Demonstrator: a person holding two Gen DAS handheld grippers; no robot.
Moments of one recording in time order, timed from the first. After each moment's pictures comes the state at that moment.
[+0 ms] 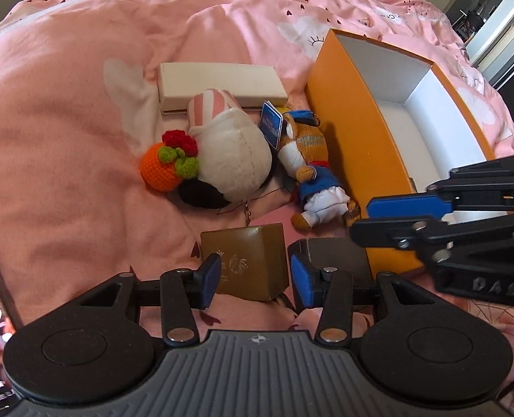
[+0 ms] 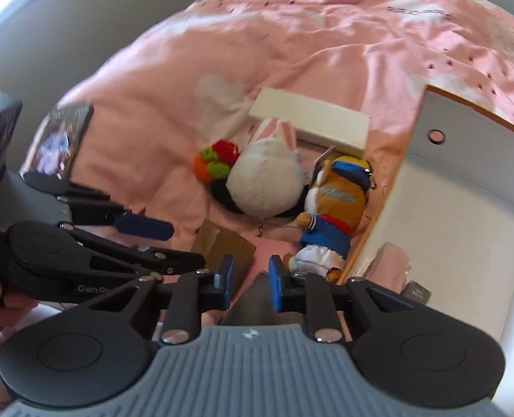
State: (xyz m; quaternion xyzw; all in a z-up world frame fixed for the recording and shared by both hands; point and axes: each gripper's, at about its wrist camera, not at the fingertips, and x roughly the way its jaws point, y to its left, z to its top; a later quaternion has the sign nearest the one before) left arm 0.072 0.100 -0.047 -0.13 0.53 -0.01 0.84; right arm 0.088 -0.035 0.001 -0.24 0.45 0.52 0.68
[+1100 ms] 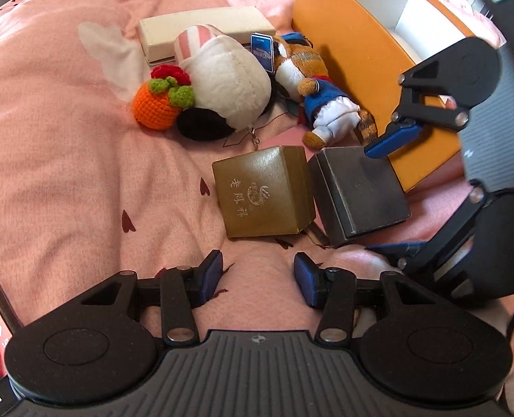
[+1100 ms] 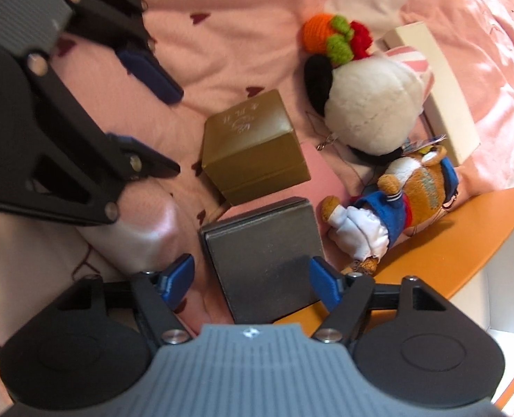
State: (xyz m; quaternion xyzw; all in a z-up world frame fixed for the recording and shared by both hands) left arm 0.033 0.090 -0.070 -0.04 0.58 -0.04 0.81; right arm 0.023 0.002 -0.070 -0.58 0.38 0.54 0.48
